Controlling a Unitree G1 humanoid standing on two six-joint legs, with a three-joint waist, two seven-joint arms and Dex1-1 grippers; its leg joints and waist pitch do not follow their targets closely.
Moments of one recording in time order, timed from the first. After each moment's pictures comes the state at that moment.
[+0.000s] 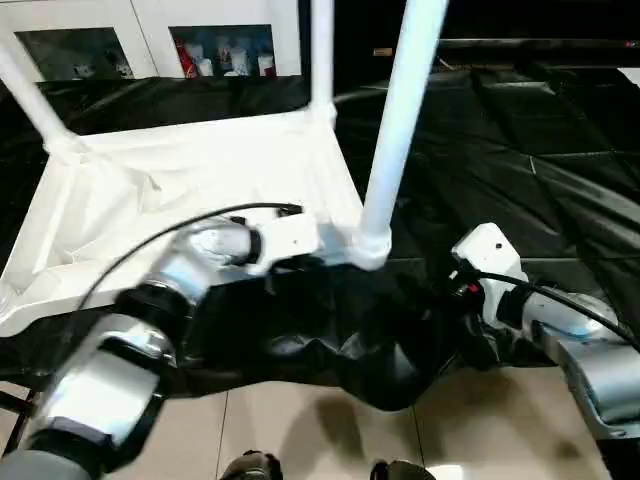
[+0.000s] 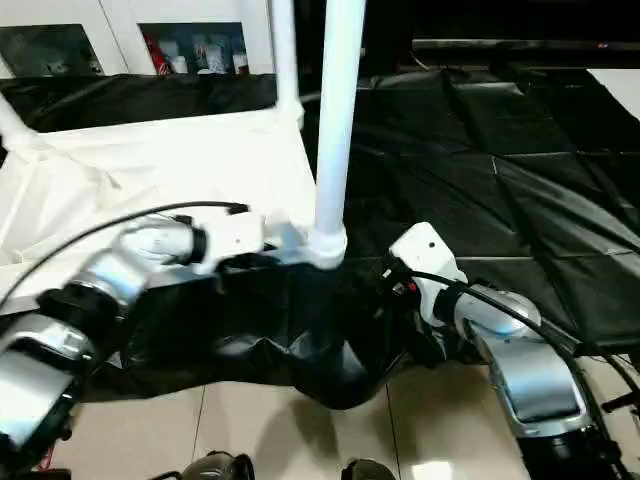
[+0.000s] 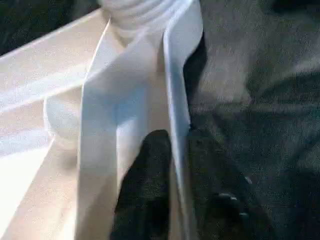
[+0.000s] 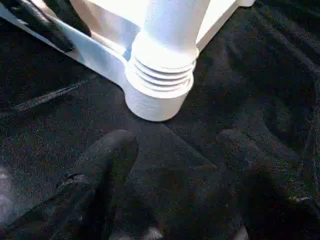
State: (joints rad) left arm -0.84 0.40 -0.38 0.88 0.24 -0.28 -0.95; right arm -0.20 -0.49 0.09 -0.17 0.09 0.50 0.62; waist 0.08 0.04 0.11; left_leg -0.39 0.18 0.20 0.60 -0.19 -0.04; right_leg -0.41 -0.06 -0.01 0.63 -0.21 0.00
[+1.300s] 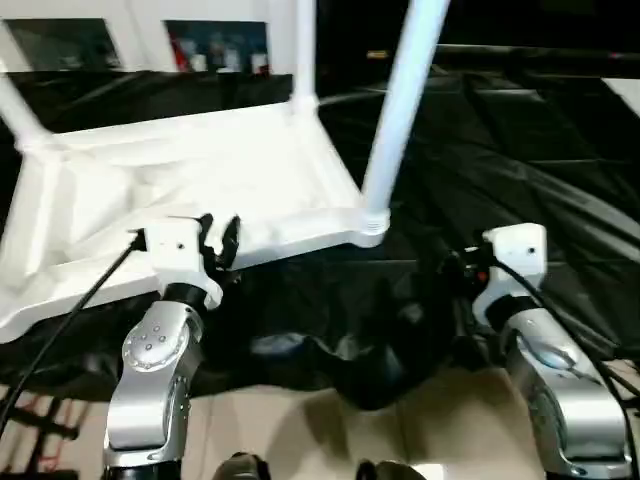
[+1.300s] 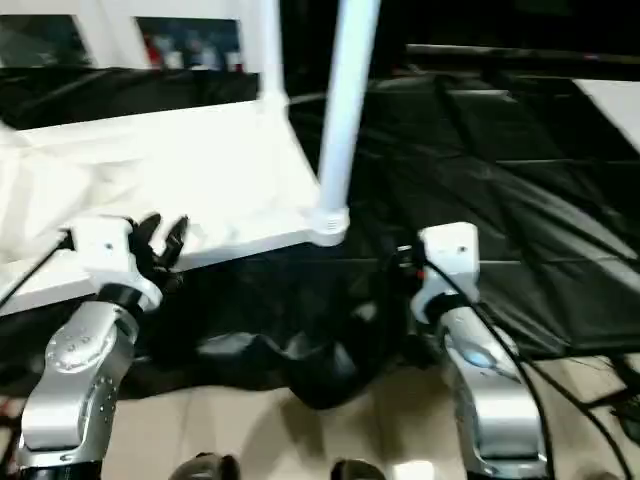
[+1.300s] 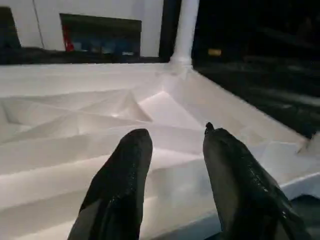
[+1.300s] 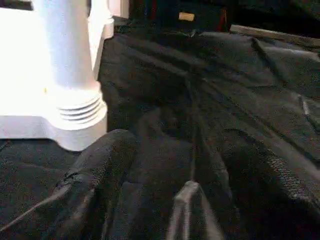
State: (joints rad) left arm -0.11 0.02 0.10 -0.22 -0.06 0.30 -0.16; right arm -0.10 -0.17 -0.04 -0.31 0.07 0.49 0.18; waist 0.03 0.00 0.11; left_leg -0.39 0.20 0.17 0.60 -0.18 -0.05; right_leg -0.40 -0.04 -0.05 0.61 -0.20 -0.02
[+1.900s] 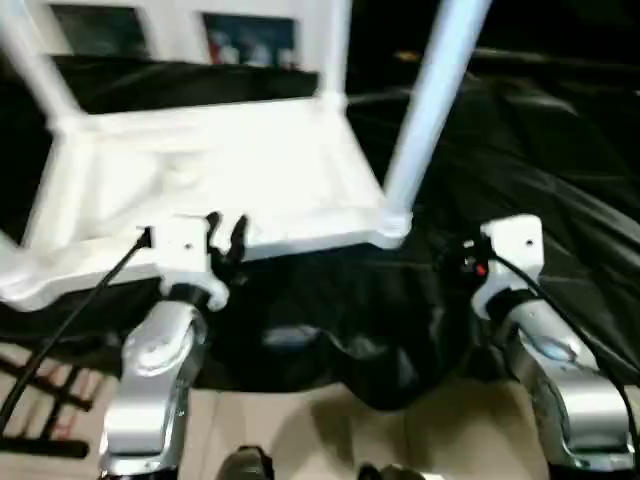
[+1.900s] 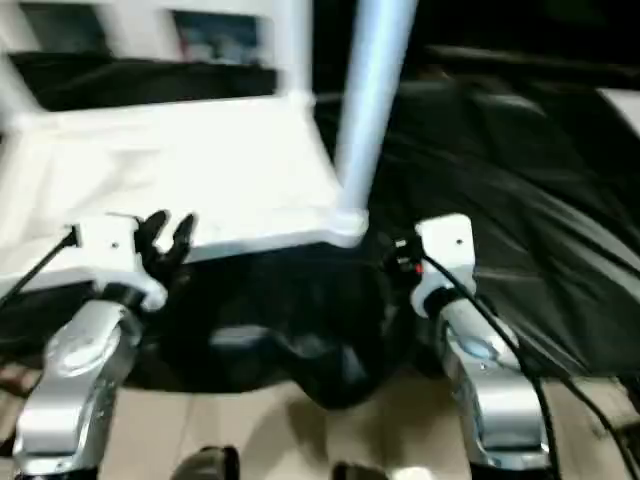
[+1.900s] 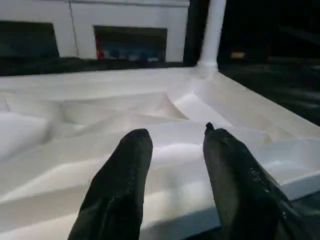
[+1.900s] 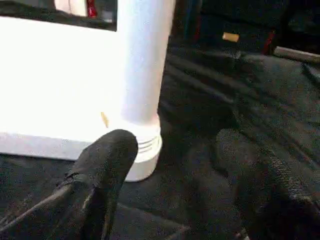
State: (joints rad) left arm -0.09 0.06 0.07 -0.26 -0.06 0.30 -0.17; right arm -0.12 -0.20 -0.05 -0.30 0.08 0.49 0.20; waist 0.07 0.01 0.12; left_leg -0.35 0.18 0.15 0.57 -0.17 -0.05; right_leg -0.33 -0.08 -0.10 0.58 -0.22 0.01
